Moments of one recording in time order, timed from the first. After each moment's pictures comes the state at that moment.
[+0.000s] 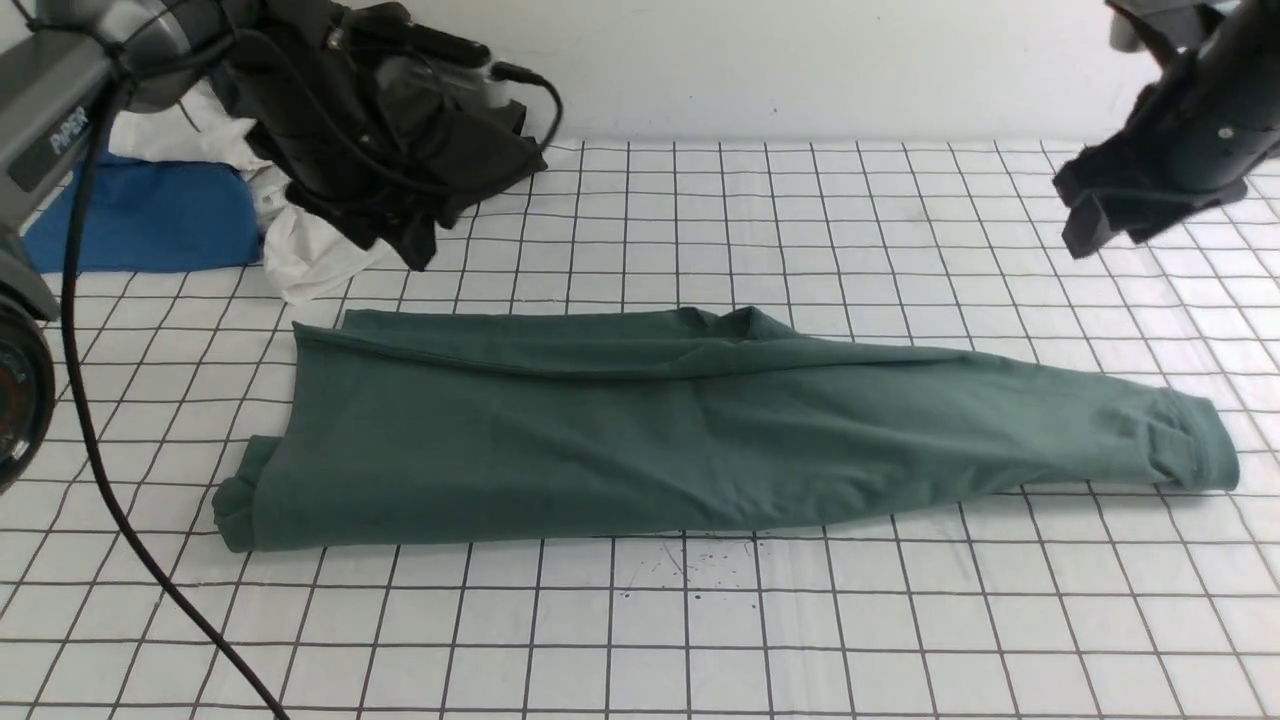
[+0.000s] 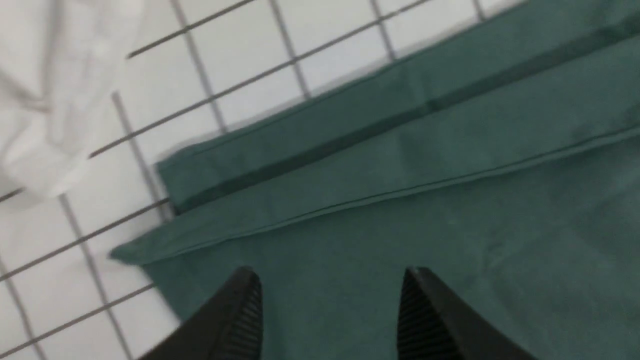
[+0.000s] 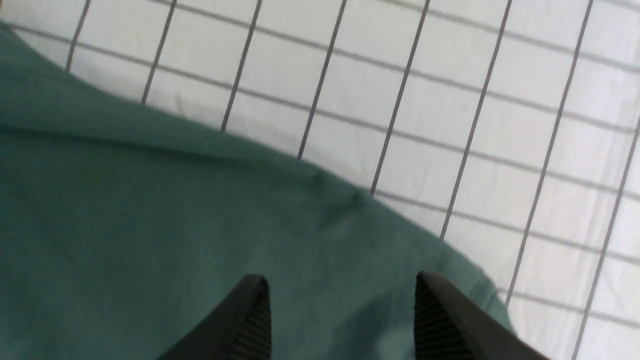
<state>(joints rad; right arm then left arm) 0.01 1.96 -1.81 0.10 1.24 -0.30 -0.18 2.16 -2.09 -0.11 1.23 0.31</state>
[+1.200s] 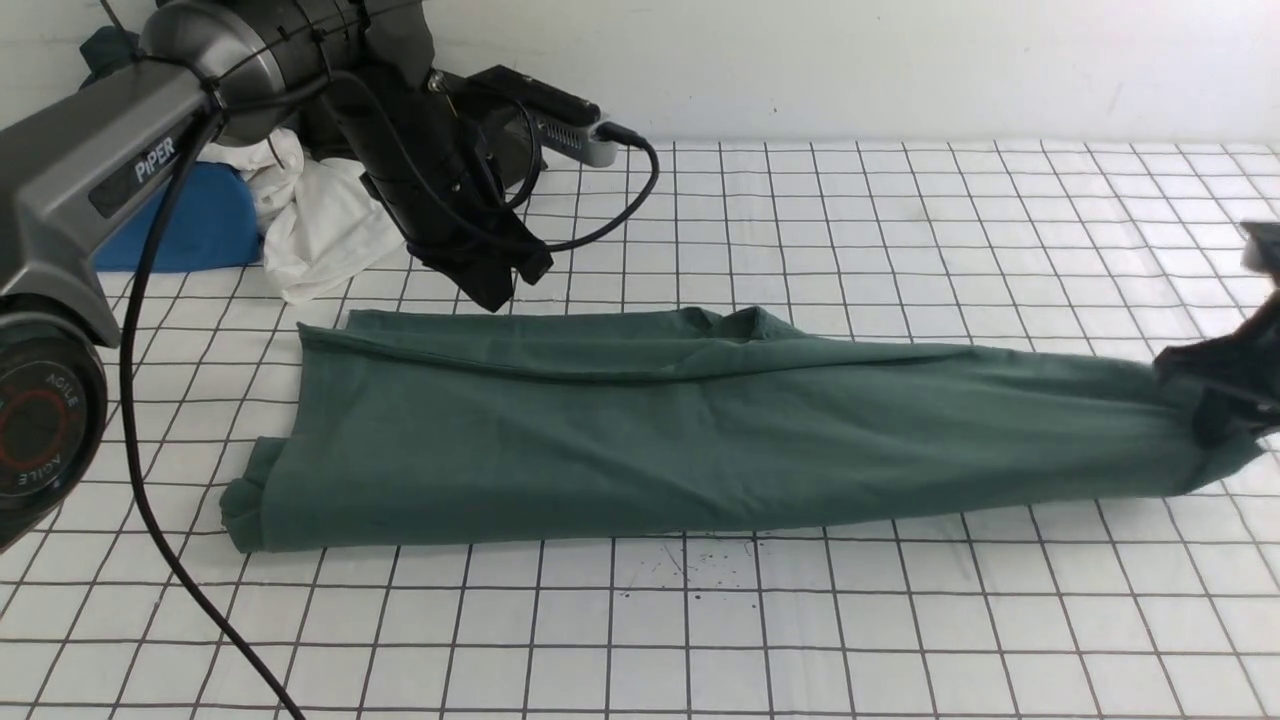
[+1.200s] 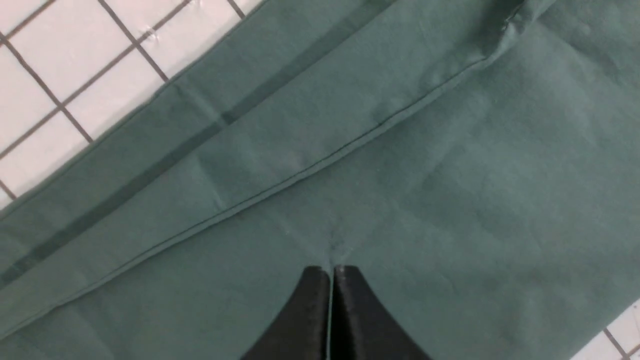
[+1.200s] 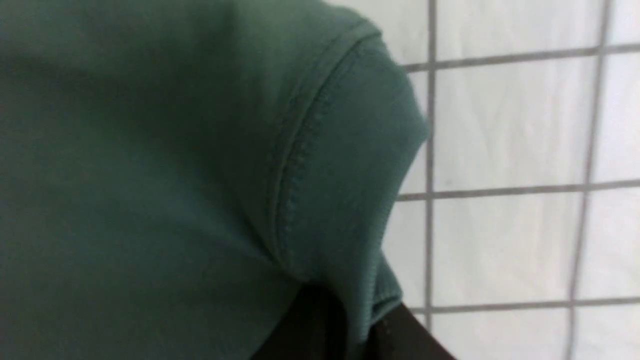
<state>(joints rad) -0.18 1.89 -1.35 0.06 0.92 -0.16 -0.26 2.16 -2.04 -0.20 1.23 0.43</state>
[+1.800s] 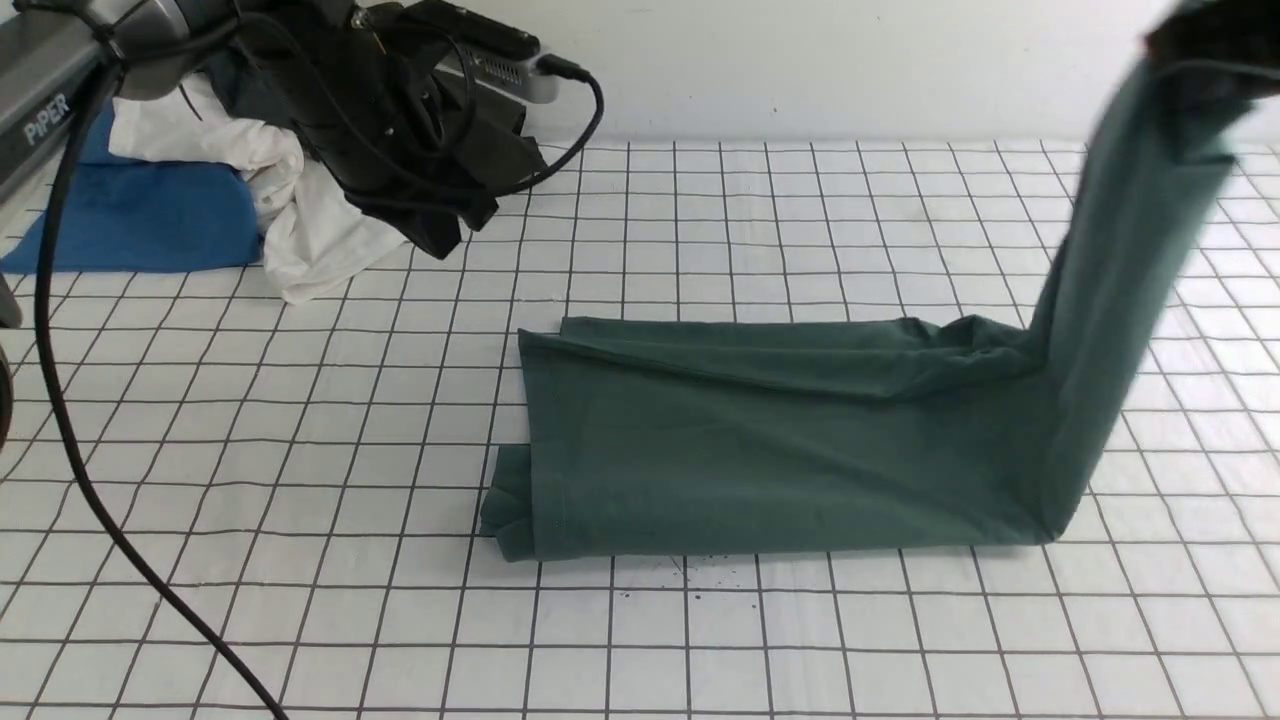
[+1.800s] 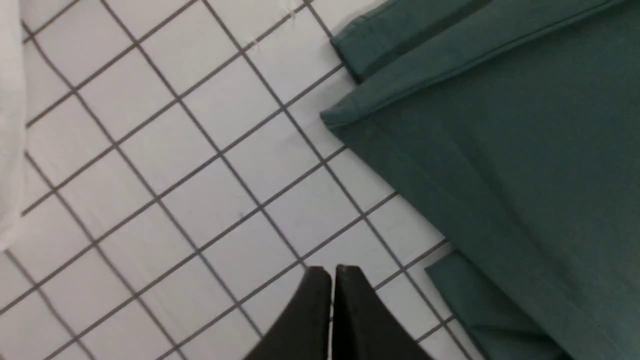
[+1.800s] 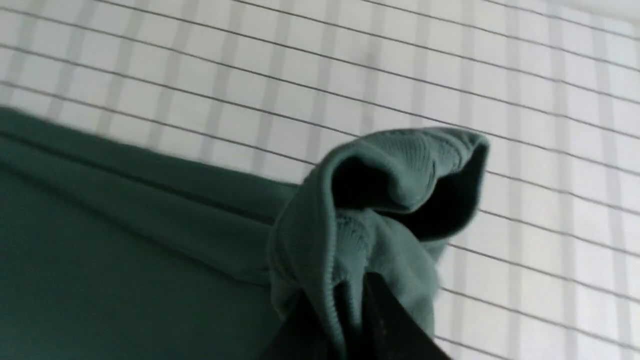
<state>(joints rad) 0.19 1.66 -1.73 0.10 1.08 -0.21 -0.19 2.06 -2.03 -0.17 1.23 0.43</state>
